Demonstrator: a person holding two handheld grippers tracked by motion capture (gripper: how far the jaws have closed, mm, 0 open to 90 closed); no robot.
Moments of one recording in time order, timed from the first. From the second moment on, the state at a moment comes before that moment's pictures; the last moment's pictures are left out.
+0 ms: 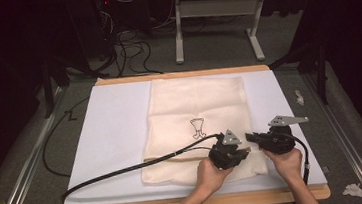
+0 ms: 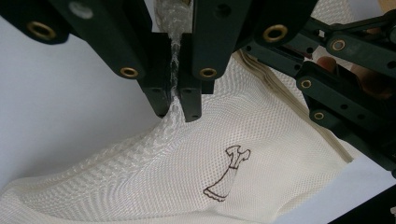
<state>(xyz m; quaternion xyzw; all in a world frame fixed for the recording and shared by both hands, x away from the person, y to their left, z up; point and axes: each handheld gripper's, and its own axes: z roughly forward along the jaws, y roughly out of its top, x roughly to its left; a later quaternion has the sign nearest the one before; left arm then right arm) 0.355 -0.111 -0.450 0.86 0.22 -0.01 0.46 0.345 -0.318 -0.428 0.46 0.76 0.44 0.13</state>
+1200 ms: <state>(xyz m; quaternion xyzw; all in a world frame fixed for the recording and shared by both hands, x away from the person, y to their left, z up) 0.353 -0.093 -0.444 0.87 0.22 0.02 0.45 0.345 -0.323 -0.428 0.46 0.76 0.44 0.13</state>
